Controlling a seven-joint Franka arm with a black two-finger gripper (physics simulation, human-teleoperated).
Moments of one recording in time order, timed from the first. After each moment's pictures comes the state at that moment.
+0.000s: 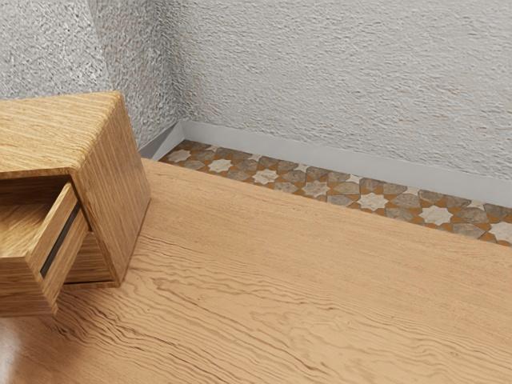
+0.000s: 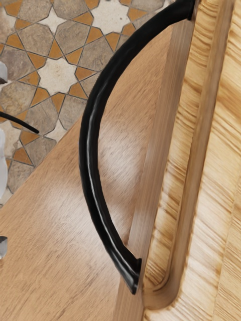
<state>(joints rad) 0.36 -1.19 0.12 -2.68 0.17 1.46 -0.28</state>
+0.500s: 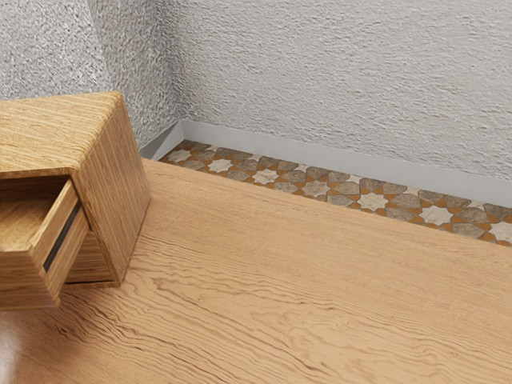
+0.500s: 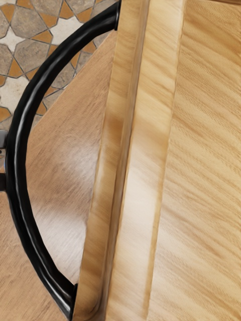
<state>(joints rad) 0.38 -1.14 0.11 -2.72 0.24 1.61 -0.21</state>
